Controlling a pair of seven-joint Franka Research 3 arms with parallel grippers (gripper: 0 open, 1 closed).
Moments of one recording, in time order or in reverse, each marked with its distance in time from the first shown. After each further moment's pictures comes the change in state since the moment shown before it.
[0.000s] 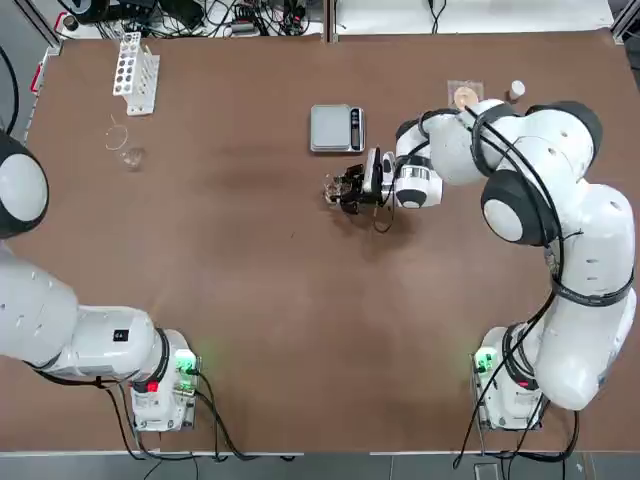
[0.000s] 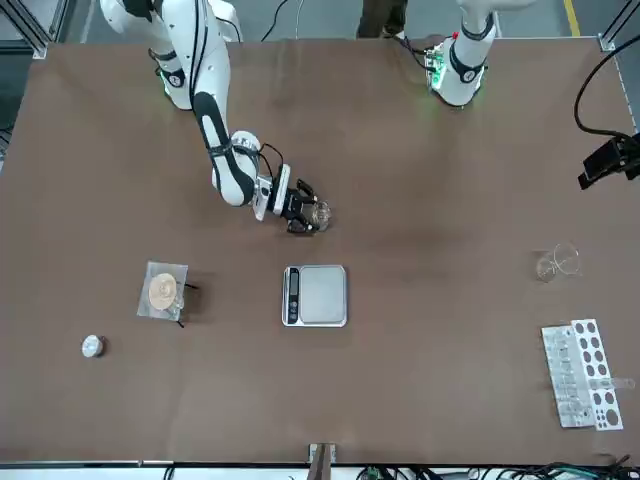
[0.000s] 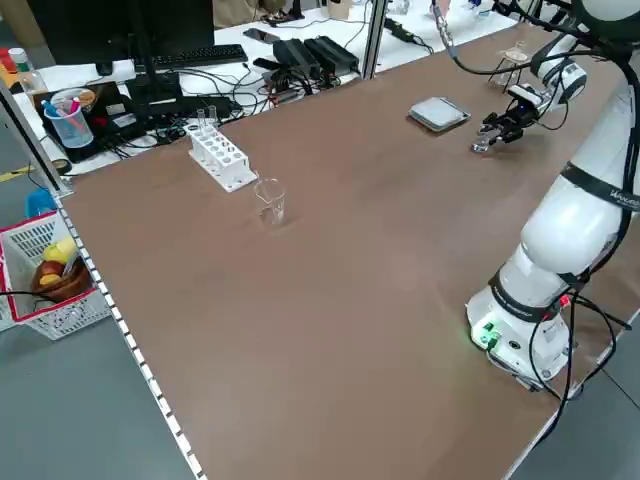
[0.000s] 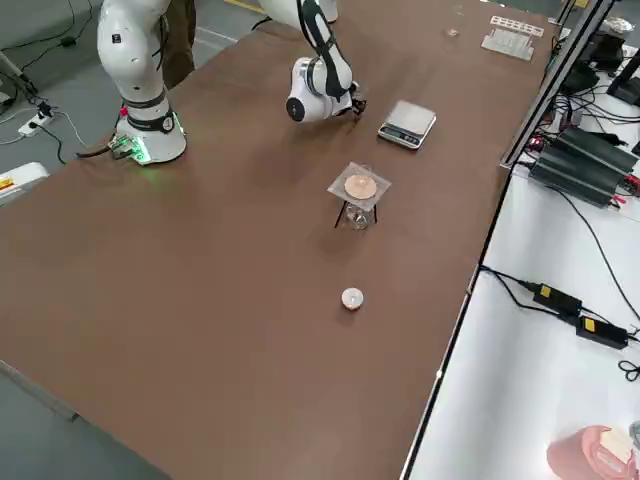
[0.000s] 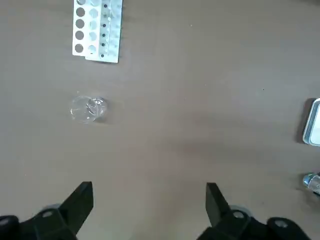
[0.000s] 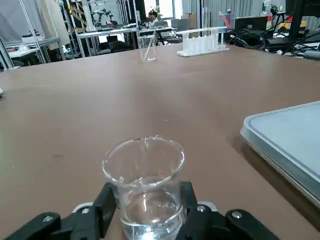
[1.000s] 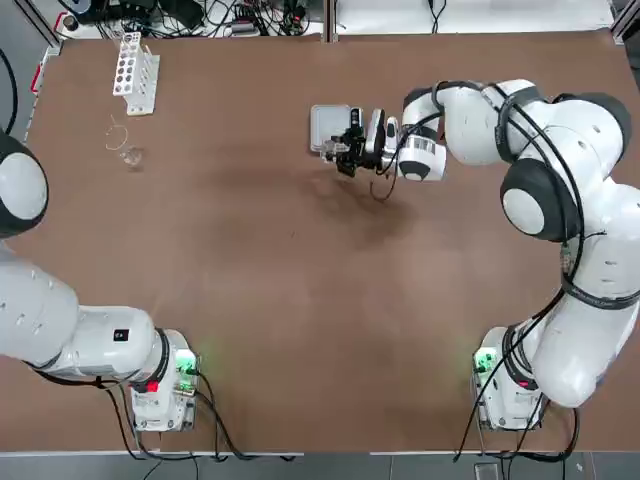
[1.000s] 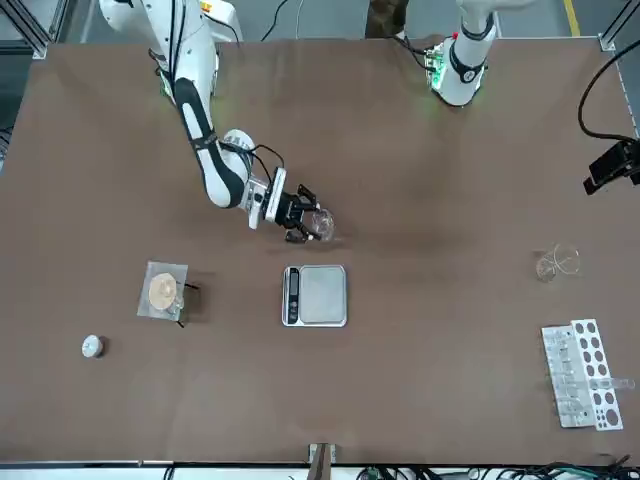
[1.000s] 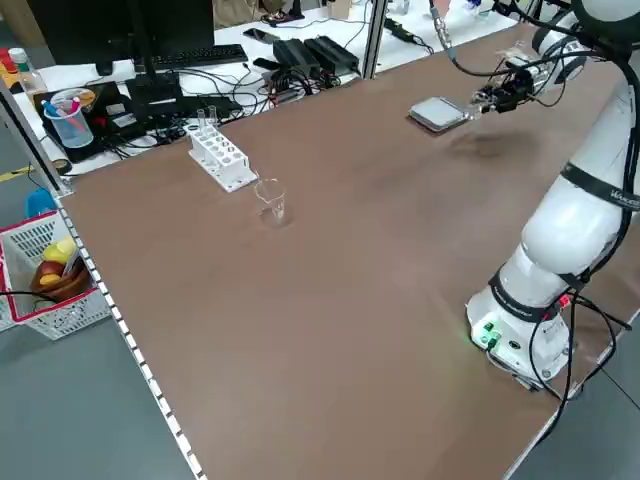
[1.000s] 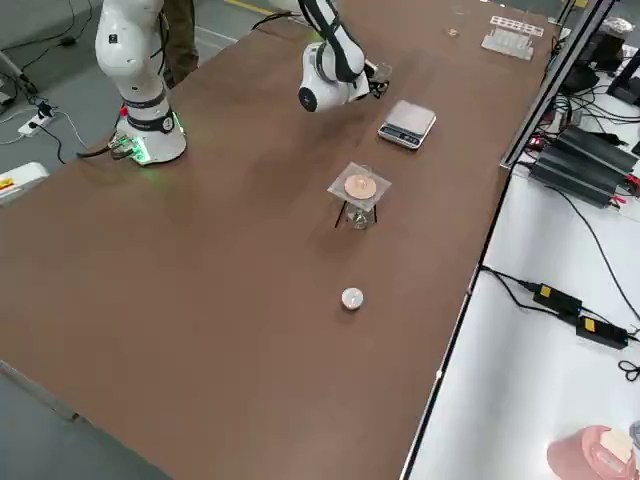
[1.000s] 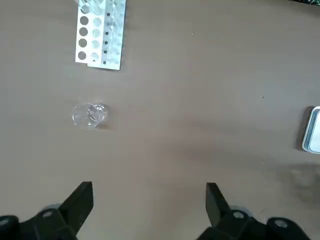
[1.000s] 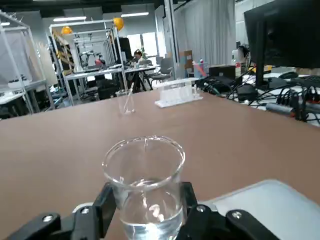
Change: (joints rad) left arm 0.000 0.000 0.005 0.000 0.002 0.026 0.000; right arm -0.076 -0.093 0.014 0.072 0.010 -0.018 0.117
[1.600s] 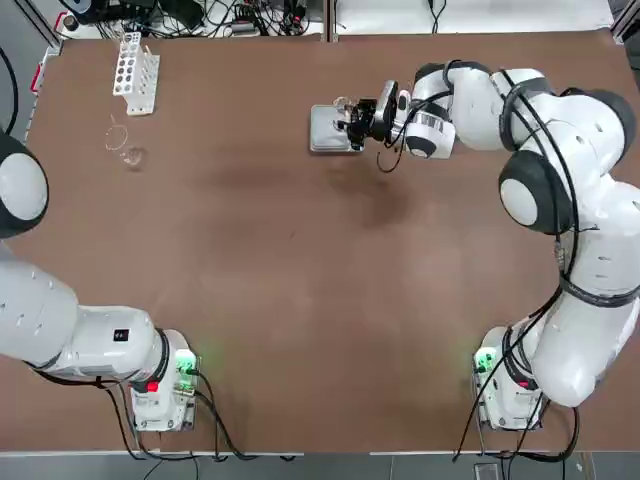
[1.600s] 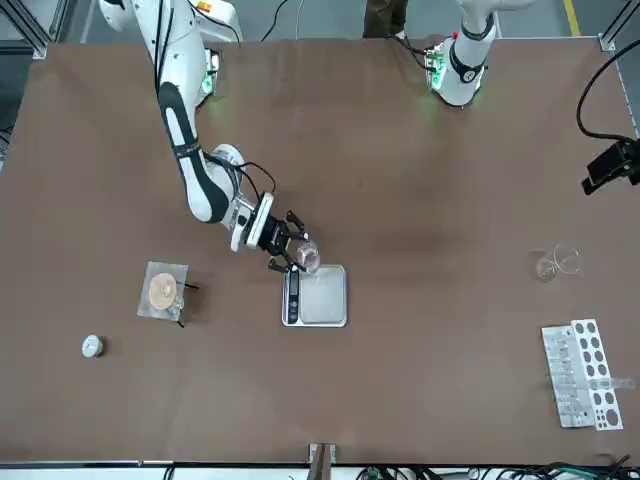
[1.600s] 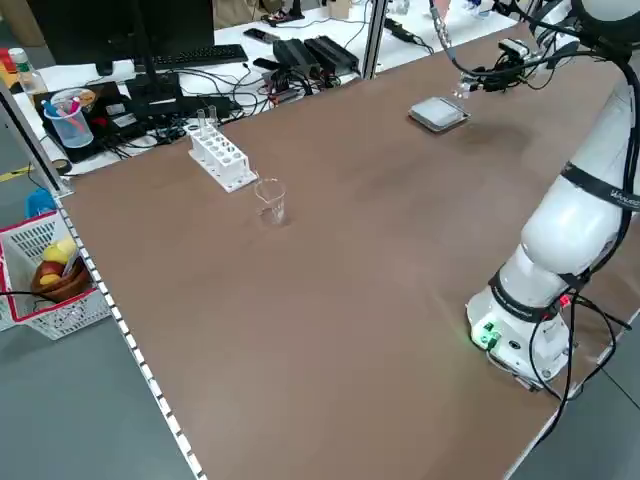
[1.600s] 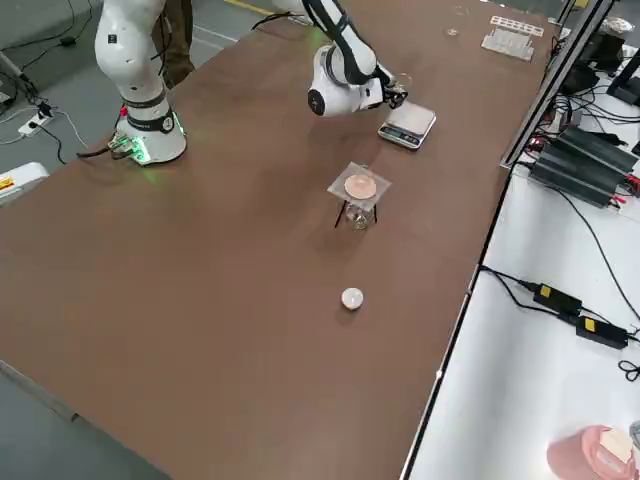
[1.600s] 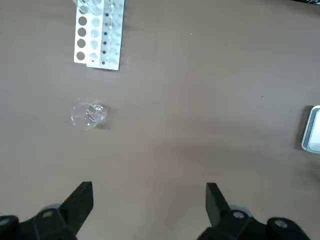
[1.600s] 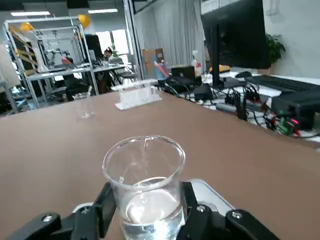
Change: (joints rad) left arm 0.000 0.000 -0.002 0.000 0.000 0.000 0.000; right arm -0.010 0.040 -0.084 0.089 0.003 0.083 0.071
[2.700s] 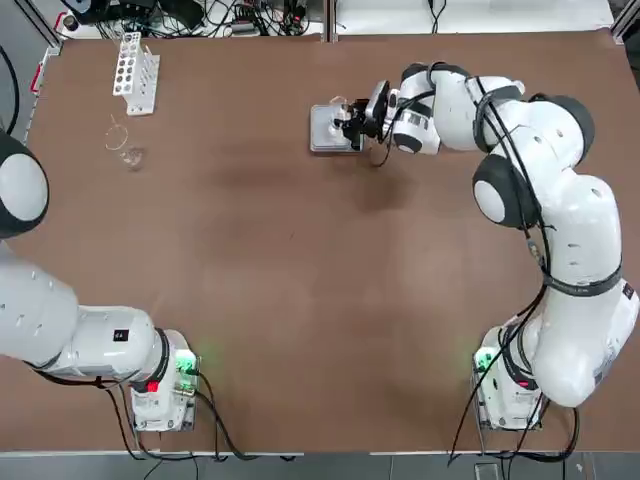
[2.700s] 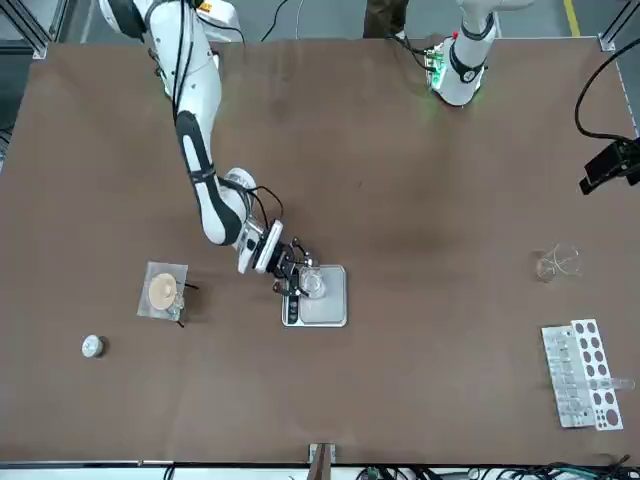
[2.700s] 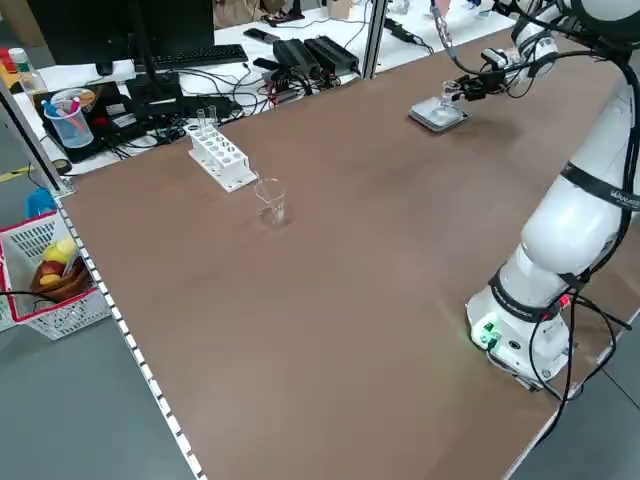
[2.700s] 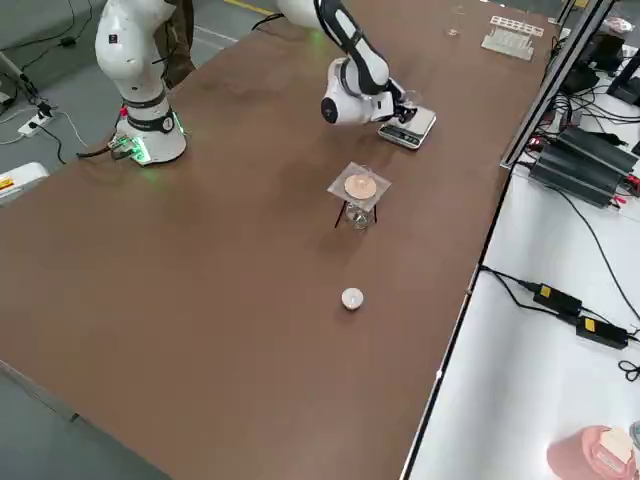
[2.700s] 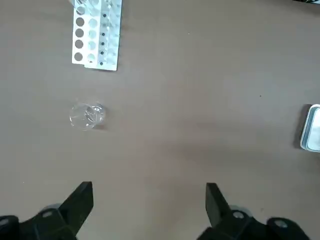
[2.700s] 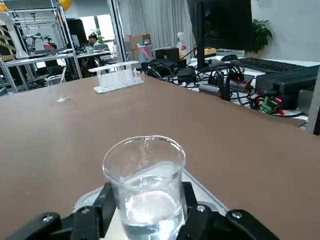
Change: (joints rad) left arm -0.004 0.000 -0.005 0.001 0.000 0.000 0.000; right arm 0.007 0.156 -0.011 0.190 0.019 0.076 0.036
